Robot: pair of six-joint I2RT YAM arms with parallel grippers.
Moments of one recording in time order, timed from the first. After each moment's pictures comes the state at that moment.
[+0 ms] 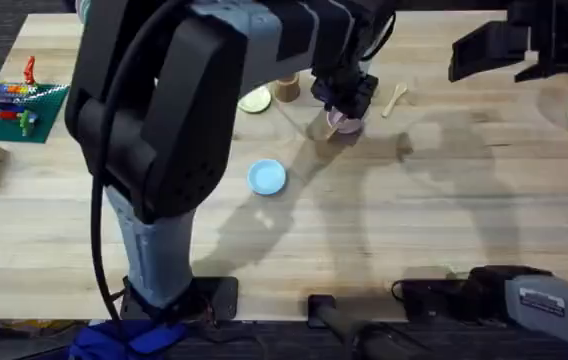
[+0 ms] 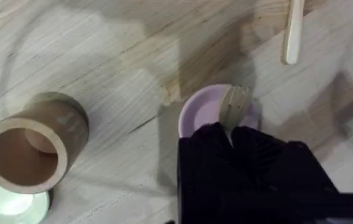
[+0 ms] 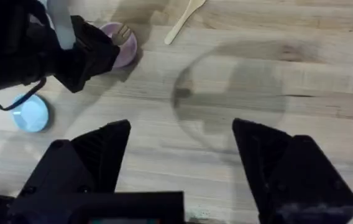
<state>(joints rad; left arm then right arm) -0.67 2.08 1.61 -0.70 0.09 -0.14 0.01 1.31 1.50 -1.31 -0.10 0.00</state>
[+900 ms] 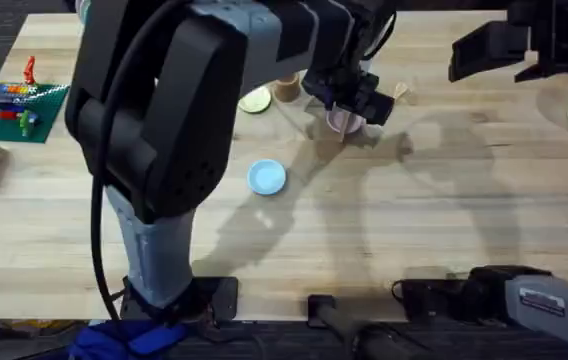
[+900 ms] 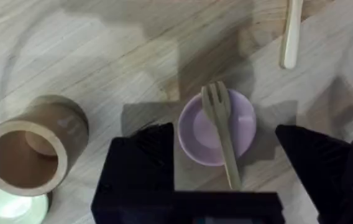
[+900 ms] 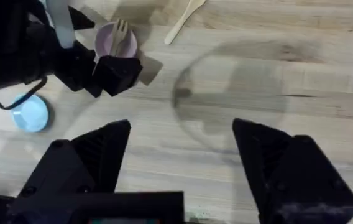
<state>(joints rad) -0.67 2.08 1.61 -0.69 0.09 -0.15 0.01 1.31 1.50 -1.31 -0.10 0.00</state>
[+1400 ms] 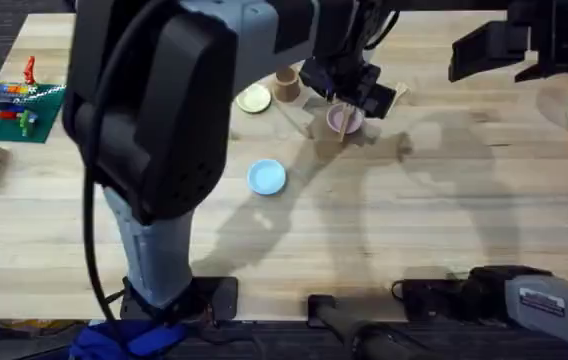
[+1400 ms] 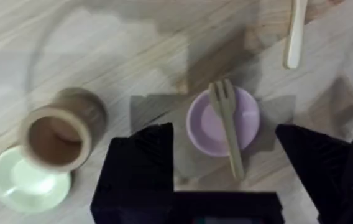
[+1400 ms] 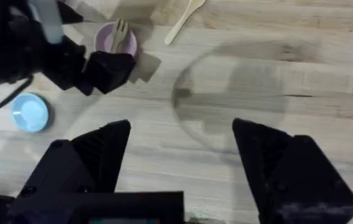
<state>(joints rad) -0.66 2.07 1.68 -0.78 0.04 -0.15 0.01 1.31 1.50 -1.31 -0.10 0.00</state>
